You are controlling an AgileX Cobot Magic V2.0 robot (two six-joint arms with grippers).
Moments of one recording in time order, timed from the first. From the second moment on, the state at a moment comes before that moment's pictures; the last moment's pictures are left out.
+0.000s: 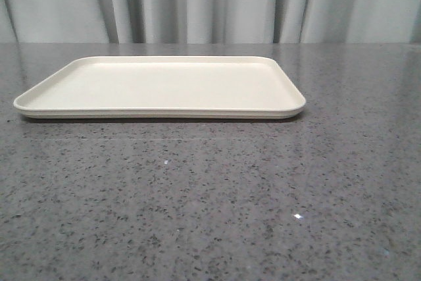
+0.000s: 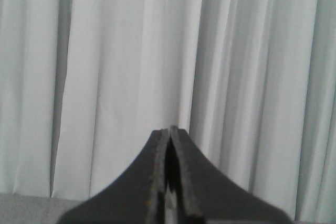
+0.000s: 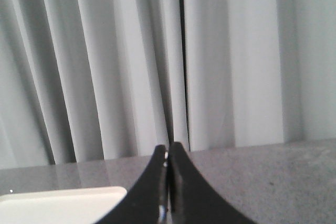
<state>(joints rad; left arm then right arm) -0.06 0.00 -0.26 -0.09 -0.08 -0.13 0.06 0.00 -0.18 1.68 0.02 -1.45</state>
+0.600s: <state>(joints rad) -0.06 0.23 -0.58 -0.09 0.05 -0.13 0.06 0.41 -0.59 1.68 0.10 -1.58</state>
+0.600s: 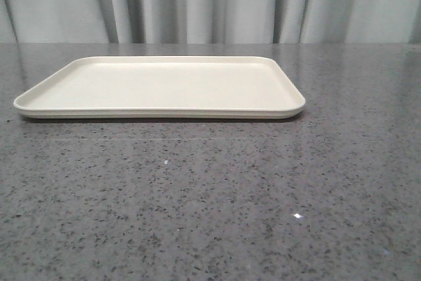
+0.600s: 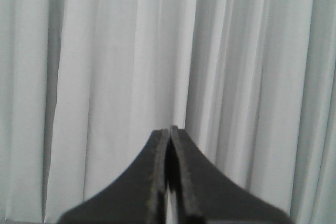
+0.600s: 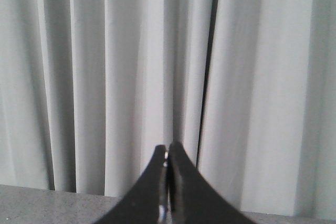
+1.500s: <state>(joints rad) -0.06 0.65 -1.11 -0.06 0.47 -0.13 0.06 0.54 -0.71 1.68 0.20 -1.62</state>
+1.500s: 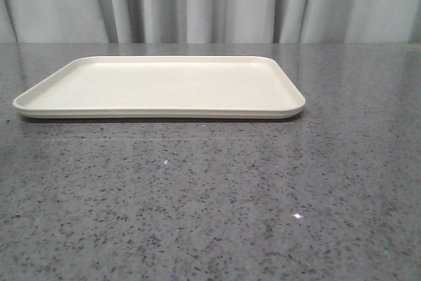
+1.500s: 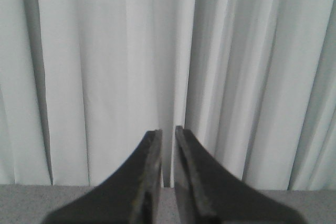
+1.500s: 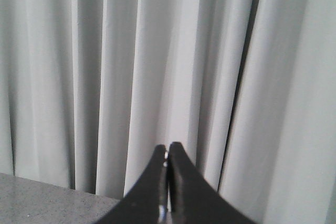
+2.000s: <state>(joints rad) -0.06 0.71 -1.16 -0.02 0.52 -0.13 0.06 0.54 -0.71 1.68 0.19 -1.62</state>
